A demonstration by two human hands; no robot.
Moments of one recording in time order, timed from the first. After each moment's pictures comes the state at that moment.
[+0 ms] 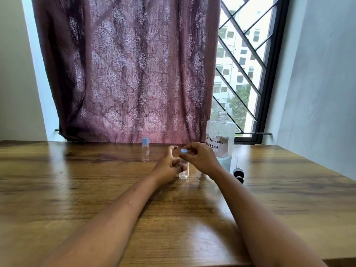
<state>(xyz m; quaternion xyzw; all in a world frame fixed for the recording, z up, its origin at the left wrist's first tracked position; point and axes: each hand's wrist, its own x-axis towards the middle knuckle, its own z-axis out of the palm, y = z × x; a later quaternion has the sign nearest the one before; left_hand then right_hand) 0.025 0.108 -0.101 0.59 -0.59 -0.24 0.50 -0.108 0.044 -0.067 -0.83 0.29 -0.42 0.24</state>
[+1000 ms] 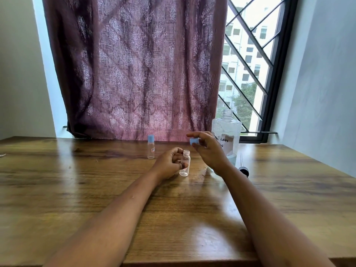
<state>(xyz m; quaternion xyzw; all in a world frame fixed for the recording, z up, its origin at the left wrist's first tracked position) 0.034 0.114 -0.099 0.59 -0.57 -0.24 0.52 -0.115 0.050 -0.057 -0.81 0.21 -0.48 0.28</state>
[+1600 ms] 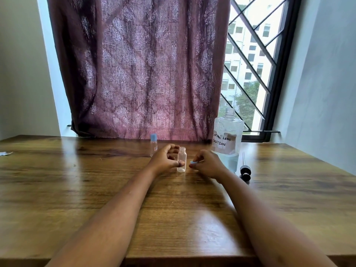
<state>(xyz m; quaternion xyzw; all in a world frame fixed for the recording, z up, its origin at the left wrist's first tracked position) 0.056 0.119 -0.095 0.61 -0.56 -0.22 0.52 -0.111 0.046 -0.086 -0.85 0.37 -0.30 0.24</state>
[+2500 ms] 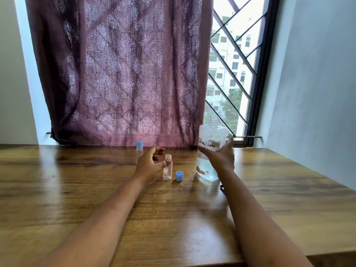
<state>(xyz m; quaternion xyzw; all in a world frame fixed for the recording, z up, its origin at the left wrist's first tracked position) 0.042 0.124 -0.090 0.61 -0.55 -0.09 0.57 -0.153 0.019 -0.060 -0.62 0.50 -0.53 0.28</state>
